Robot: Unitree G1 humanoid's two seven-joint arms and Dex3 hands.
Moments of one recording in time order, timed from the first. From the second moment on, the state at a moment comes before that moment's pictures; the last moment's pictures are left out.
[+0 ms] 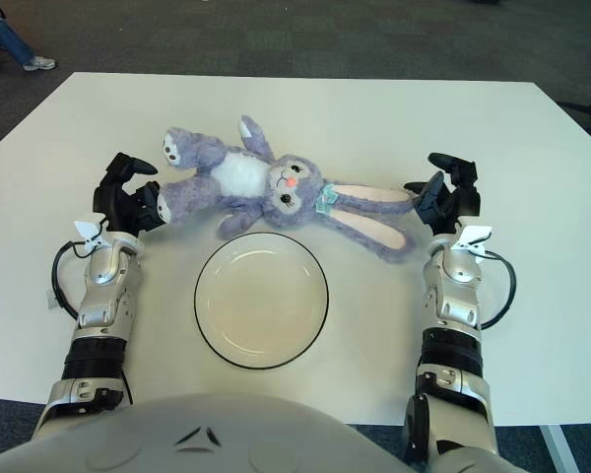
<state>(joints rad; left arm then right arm) -0.07 -0.03 0.13 0.13 -0.11 -0.25 0.06 -0.17 -0.30 -0.39 0.29 0.15 -0.17 -0.02</state>
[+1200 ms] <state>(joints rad) -0.08 -0.05 0.12 0.14 -0.11 -0.26 0.07 -0.29 -0.31 -0.53 0.24 0.25 -0.17 -0.14</state>
